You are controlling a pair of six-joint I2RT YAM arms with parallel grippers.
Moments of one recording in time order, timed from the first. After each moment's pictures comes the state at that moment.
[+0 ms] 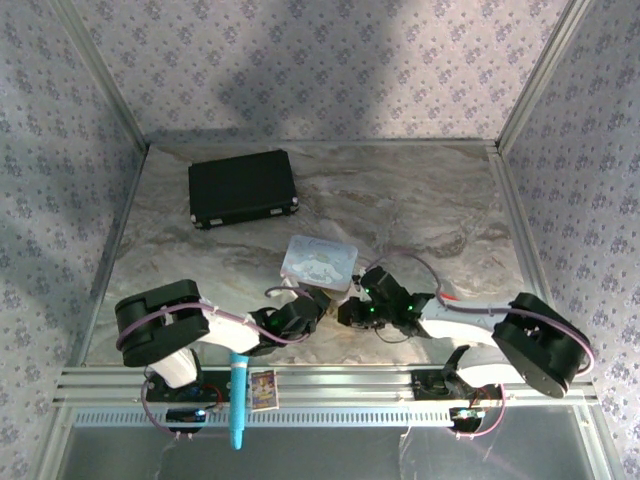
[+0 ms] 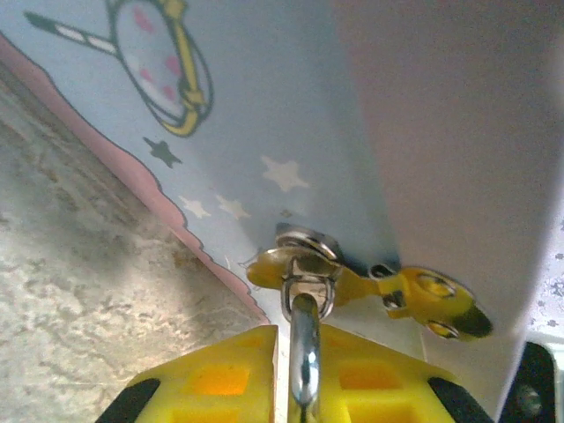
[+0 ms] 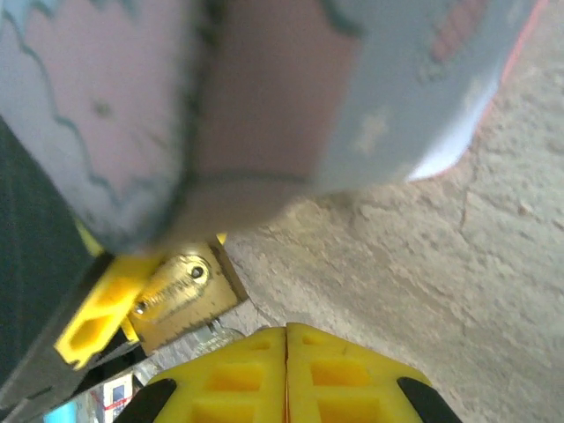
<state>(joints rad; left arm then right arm) -1.20 1.61 0.43 0.59 -0.42 -1.75 0.86 1.29 0.38 0.10 -0.32 0.93</state>
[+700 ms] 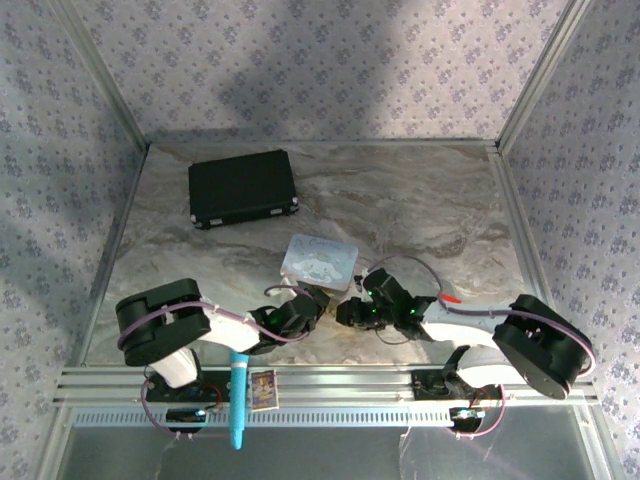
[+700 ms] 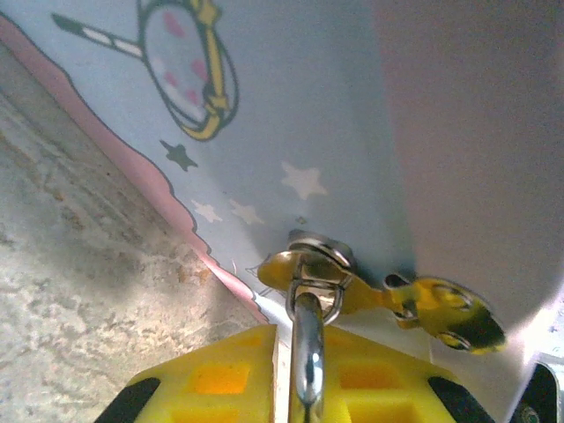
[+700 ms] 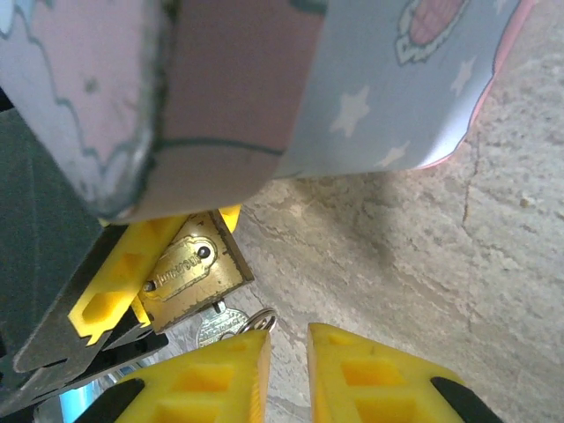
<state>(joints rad) -1.19 1.61 0.43 0.59 -0.41 -1.75 0.86 1.29 0.36 0.18 -0.32 0.97</state>
